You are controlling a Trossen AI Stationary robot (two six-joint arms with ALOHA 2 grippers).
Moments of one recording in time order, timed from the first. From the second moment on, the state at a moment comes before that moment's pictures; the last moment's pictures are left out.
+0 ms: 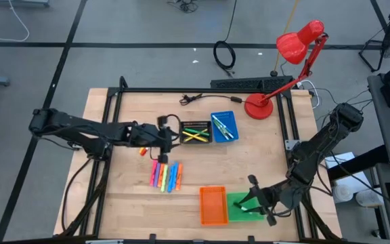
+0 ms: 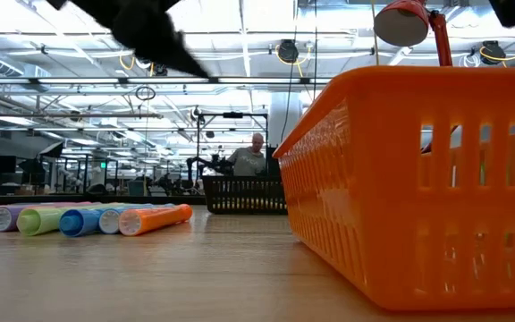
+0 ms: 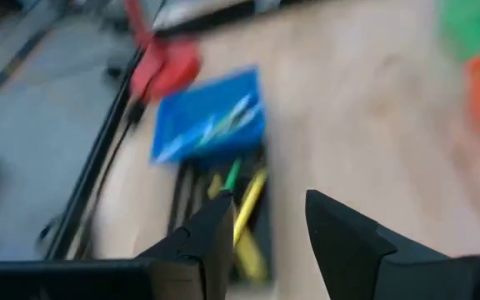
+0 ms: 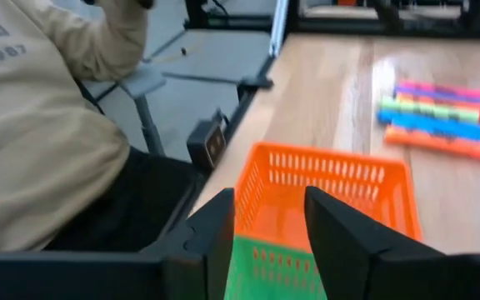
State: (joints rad) left arm -0.08 1.21 0.81 -0.16 -0.27 0.20; right arm 0.88 1.25 0.64 0.19 0.42 0.34
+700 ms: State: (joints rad) left arm 0.33 1.15 0.66 -0.91 -0.36 -0.74; right arm 0.88 1.25 0.57 0.35 0.42 0.21
